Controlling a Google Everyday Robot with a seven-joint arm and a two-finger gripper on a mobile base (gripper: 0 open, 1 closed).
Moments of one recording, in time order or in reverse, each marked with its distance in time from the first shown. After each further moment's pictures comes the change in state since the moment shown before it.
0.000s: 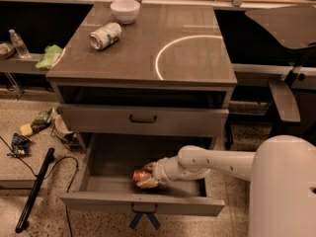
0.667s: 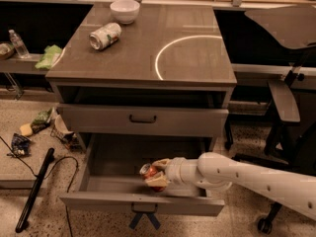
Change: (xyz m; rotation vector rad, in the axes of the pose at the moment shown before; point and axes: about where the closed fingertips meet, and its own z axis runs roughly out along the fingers) arm -0.025 0.008 -0.089 0.200 -0.109 0.052
